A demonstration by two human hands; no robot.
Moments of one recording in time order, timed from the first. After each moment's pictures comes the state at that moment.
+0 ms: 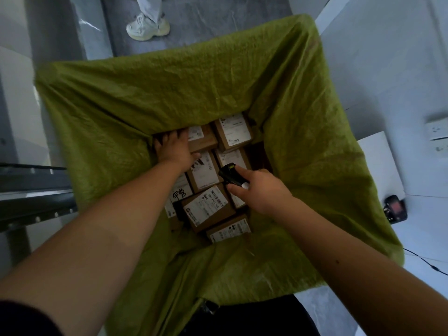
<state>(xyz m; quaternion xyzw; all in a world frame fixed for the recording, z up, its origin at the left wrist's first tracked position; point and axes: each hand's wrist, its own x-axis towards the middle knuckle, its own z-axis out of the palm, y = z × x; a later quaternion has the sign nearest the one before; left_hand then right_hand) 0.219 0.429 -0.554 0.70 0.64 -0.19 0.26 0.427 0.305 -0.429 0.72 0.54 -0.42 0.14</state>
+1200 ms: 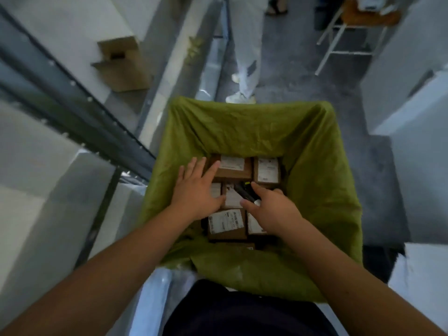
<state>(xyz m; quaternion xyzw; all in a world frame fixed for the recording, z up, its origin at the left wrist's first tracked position) 0.226 0.271 -0.369 0.68 0.72 -0.07 0.15 0.451 0.283 -0.361 0.62 0.69 -0.36 0.08</state>
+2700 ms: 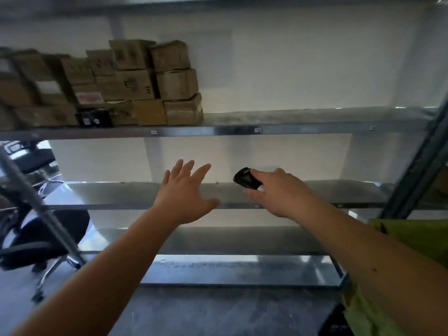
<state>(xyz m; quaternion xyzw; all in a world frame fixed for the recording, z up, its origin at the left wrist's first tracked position) 0.420 -0.457 -0.077 0.05 0.99 0.08 -0.08 0.393 -0.204 -0.071 -0.15 0.98 -0.14 -0.01</state>
